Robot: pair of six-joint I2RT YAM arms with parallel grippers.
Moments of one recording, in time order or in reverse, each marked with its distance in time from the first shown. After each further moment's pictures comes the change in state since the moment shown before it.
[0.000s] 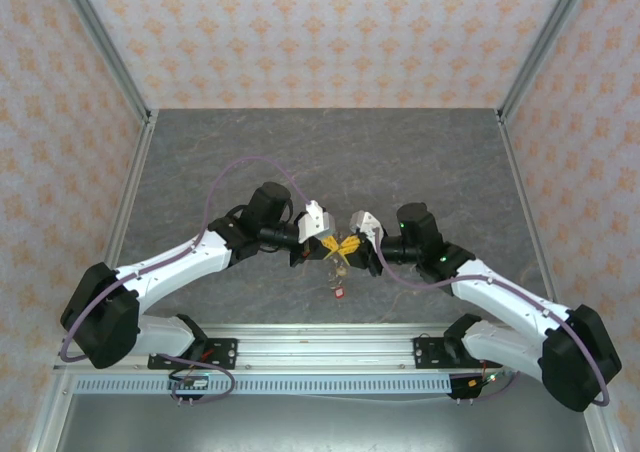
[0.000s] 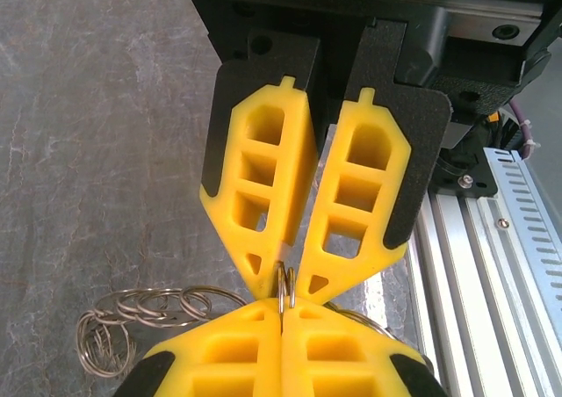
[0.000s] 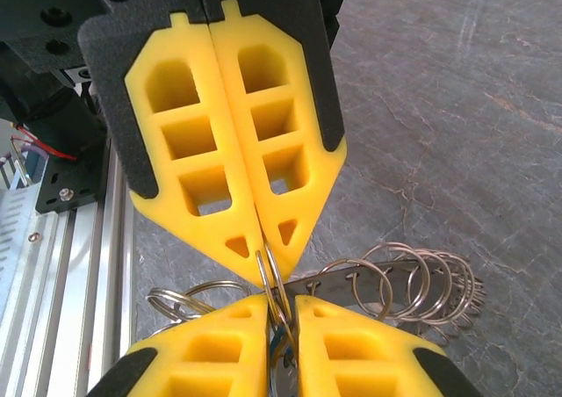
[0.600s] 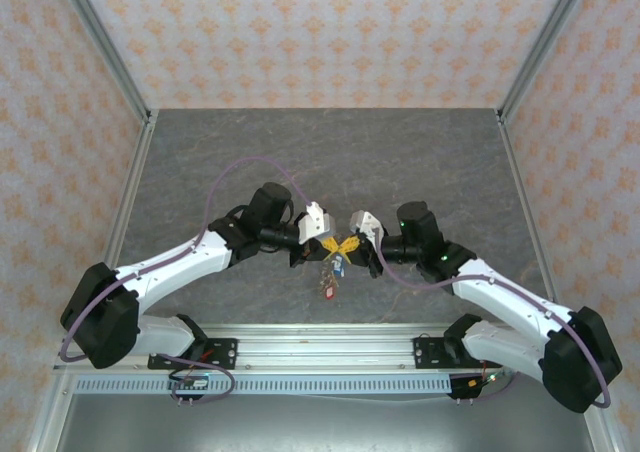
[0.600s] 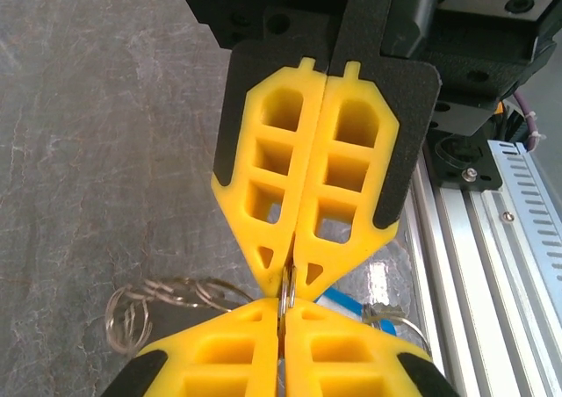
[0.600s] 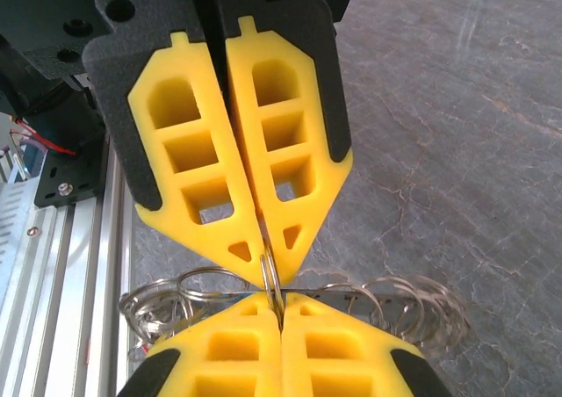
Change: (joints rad) left arm -0.001 0.000 0.010 -0.032 -0.020 0.036; right arm -0.002 -0.001 0.036 -0.074 0.009 -0.043
